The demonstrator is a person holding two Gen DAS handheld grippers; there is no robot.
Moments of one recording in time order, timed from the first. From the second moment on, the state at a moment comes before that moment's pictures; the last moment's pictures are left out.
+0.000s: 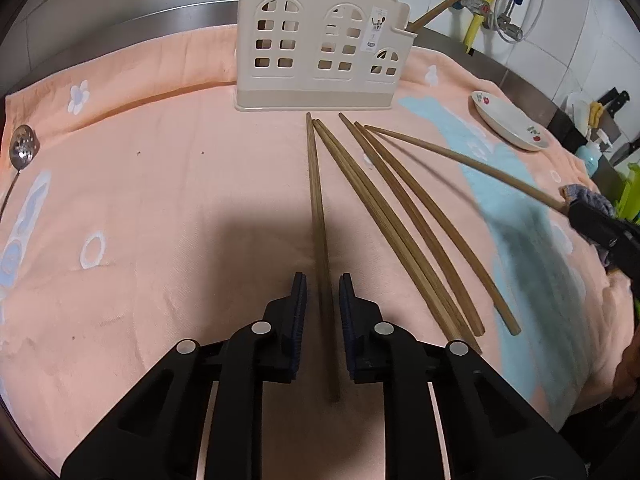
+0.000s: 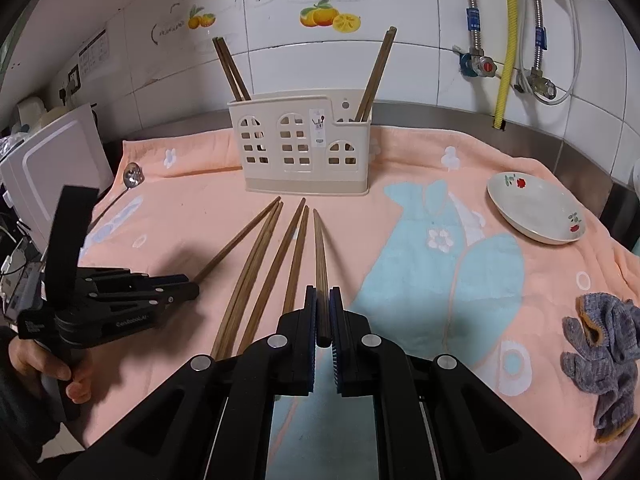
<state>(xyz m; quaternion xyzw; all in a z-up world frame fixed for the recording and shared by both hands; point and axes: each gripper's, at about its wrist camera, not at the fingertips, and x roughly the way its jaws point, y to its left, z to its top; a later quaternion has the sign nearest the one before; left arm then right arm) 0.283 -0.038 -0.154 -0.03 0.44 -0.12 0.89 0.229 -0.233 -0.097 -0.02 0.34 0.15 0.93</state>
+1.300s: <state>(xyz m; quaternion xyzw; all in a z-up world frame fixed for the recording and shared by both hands) 0.283 -0.036 -0.006 0.00 0.30 -0.17 0.94 0.273 -0.224 0.039 -0.06 0.26 0.20 0.94</state>
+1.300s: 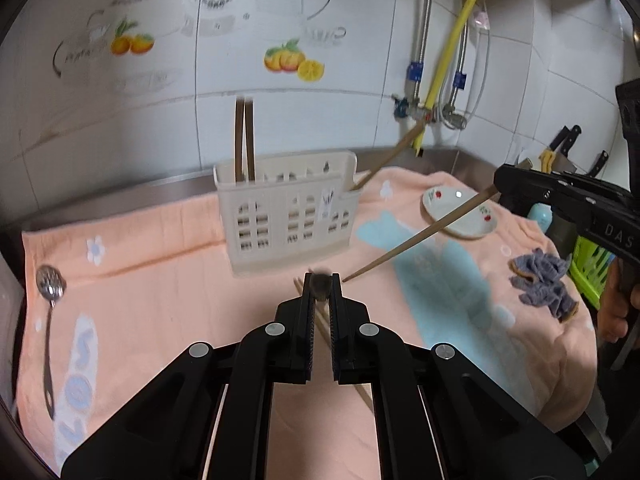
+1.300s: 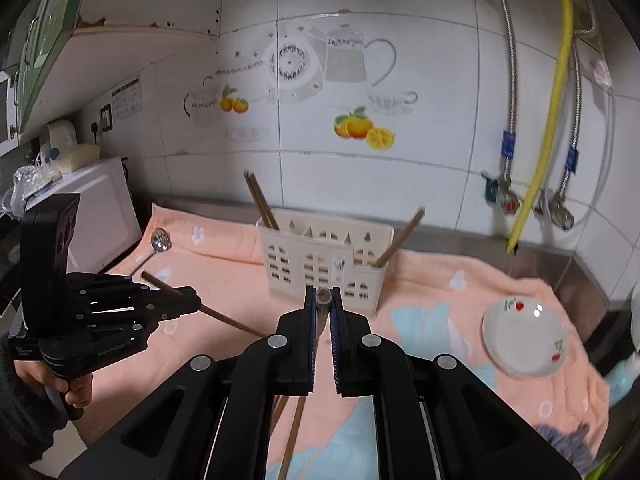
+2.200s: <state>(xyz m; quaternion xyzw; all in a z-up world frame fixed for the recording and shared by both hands) 0.379 -0.042 0.148 0.01 0.17 -0.13 0.98 0.352 -0.231 0.131 -0.07 0.23 0.19 0.95</state>
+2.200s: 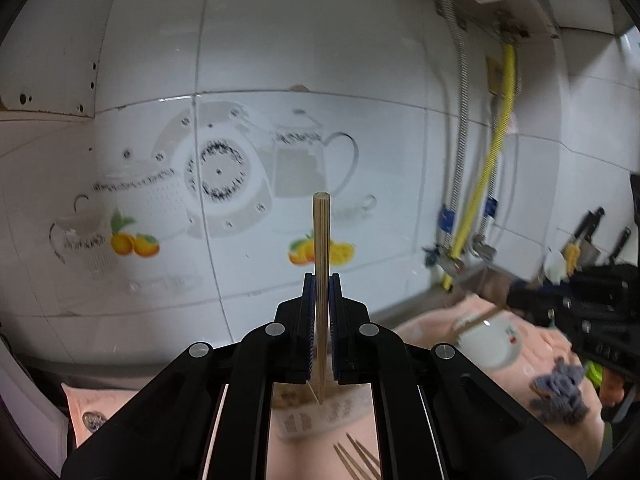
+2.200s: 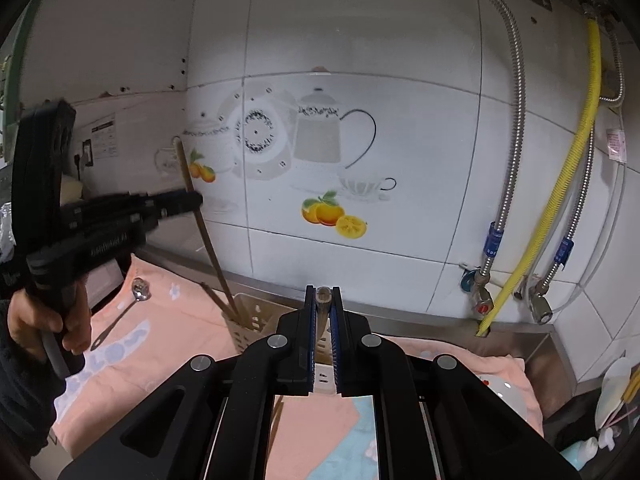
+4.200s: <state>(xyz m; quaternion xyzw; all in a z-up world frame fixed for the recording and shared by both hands) 0.246 0.022 -0.012 -0.04 0.27 -0.05 0.96 0.234 -0.213 -0.076 -0.06 0.34 0.18 0.92</state>
